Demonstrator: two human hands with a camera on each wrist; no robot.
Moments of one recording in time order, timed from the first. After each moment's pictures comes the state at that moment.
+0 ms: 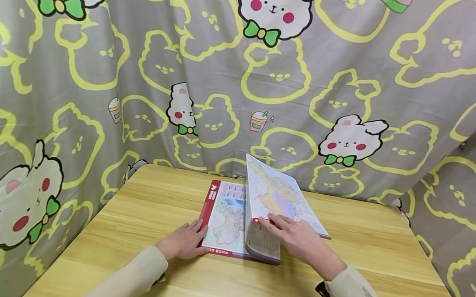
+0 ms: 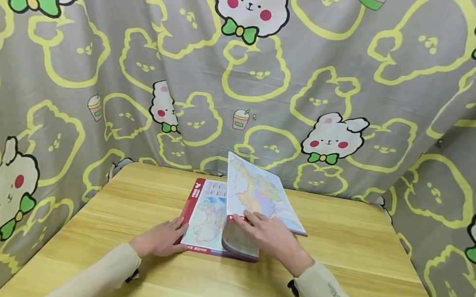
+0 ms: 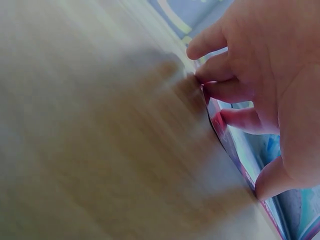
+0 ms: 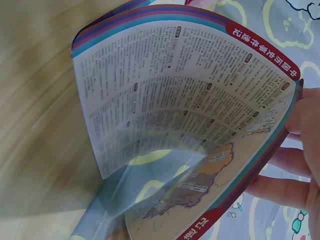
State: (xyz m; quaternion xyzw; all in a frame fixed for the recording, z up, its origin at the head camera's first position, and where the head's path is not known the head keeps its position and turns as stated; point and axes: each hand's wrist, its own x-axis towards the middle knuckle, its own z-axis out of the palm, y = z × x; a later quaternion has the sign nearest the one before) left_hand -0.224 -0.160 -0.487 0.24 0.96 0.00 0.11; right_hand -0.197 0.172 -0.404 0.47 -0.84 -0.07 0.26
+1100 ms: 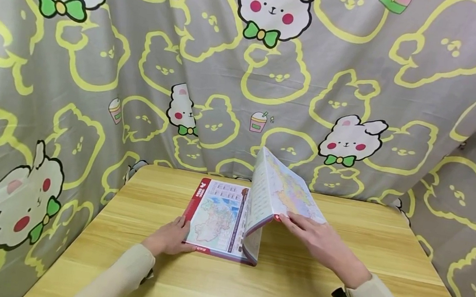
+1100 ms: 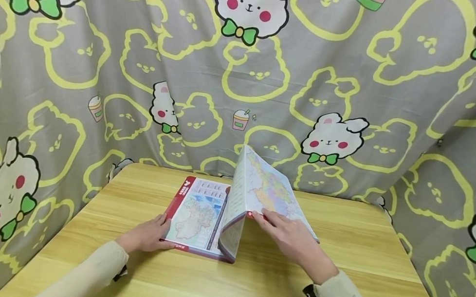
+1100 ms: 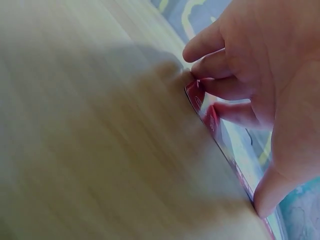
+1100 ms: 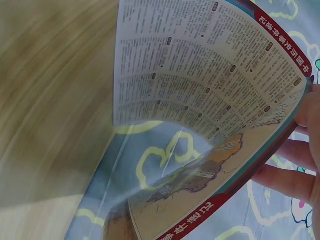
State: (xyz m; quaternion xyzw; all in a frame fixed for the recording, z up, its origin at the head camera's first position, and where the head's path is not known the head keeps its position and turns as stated) left_hand -0.232 -0.200 -0.488 0.20 0.97 0.04 0.11; right_hand -0.188 0.208 -0.398 0.46 -0.81 0.01 0.36
